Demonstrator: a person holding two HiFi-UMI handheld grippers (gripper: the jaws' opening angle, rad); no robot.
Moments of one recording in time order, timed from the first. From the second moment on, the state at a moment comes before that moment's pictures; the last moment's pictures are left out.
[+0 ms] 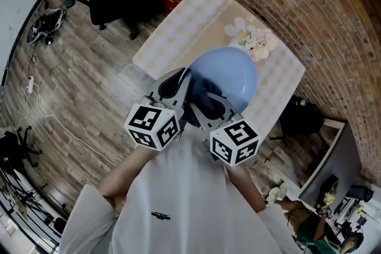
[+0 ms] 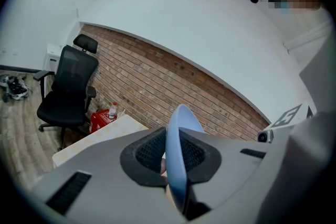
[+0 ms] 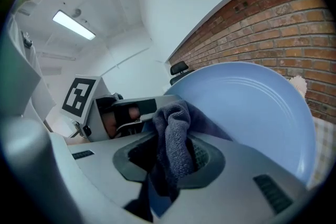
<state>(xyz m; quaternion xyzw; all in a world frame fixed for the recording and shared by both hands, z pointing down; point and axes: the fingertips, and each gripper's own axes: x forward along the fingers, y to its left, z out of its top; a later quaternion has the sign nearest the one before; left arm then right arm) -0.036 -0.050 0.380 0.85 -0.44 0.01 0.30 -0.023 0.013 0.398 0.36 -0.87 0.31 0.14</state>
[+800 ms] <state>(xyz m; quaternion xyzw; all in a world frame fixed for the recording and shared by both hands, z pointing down) -0.016 -0.047 0.380 0.86 -0.42 0.02 0.30 0.030 -0.032 0.388 0.43 -0.85 0.28 0.13</state>
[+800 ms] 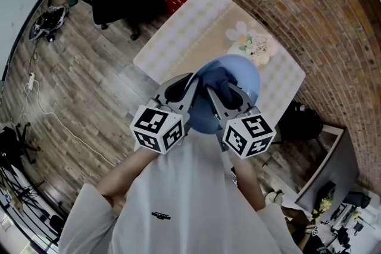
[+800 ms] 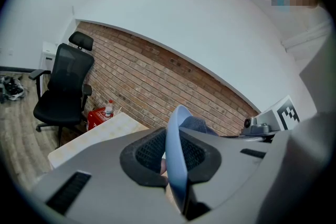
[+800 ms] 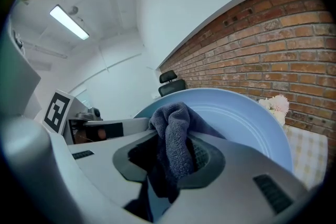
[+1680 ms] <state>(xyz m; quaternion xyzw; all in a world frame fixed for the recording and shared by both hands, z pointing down) -0.024 -0.046 0.371 0.86 -0.42 0.00 0.30 0.088 -0.051 0.395 0.49 -0.81 0.30 0.10</state>
